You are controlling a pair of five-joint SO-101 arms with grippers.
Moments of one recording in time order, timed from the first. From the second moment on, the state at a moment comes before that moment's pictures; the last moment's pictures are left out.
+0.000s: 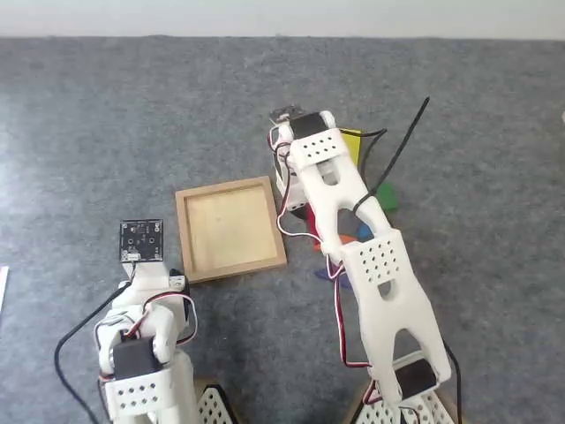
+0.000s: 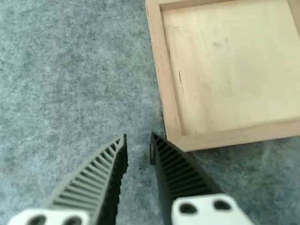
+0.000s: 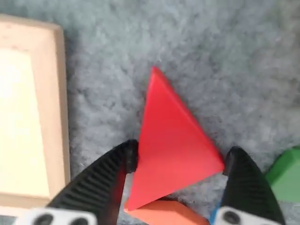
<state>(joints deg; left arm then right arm) -17.8 -103.0 97.1 72.0 -1.5 -27.3 63.0 -58.1 100.0 -0.5</state>
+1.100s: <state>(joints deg) -17.8 -103.0 97.1 72.0 -1.5 -28.0 64.4 -58.8 100.3 -13.8</state>
